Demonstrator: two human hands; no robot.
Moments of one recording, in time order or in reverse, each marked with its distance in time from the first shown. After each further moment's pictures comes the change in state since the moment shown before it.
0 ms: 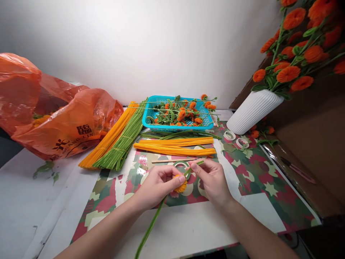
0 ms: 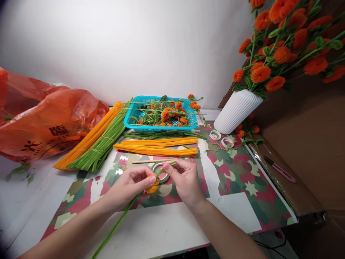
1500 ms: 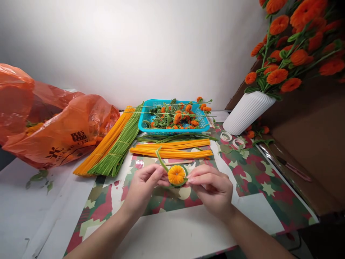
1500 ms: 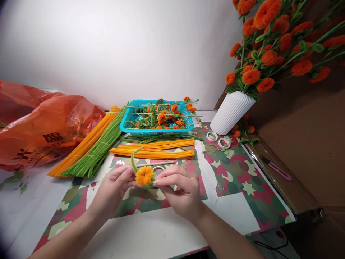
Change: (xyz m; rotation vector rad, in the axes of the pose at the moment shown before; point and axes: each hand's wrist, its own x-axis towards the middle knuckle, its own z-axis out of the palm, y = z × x) left_hand -0.007 -0.005 -0.013 0.007 0.321 0.254; right_hand -0.010 -0.007 -0.007 -0.135 -0.096 -0.686
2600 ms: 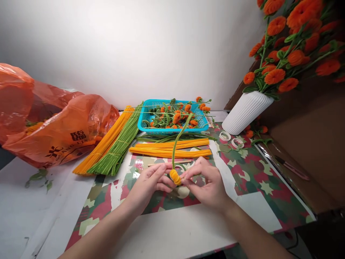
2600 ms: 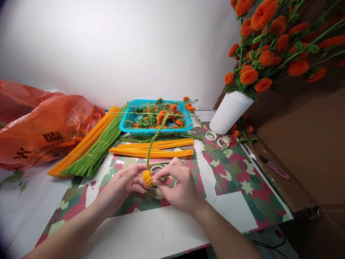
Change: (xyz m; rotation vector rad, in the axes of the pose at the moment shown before) left_hand 0.004 -0.002 0.006 -0.105 -0.098 -0.301; right_hand 0.006 0.001 -0.001 -0.183 -0.123 0.171
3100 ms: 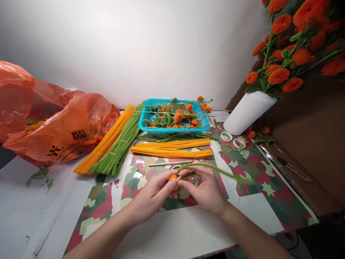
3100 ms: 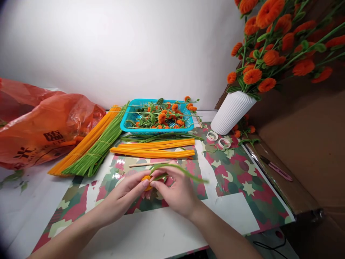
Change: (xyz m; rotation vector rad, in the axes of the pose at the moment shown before) left_hand -0.012 0.009 0.004 0.444 -0.304 0.193; right_hand -0.006 0.003 0.013 0.023 -0.017 0.239
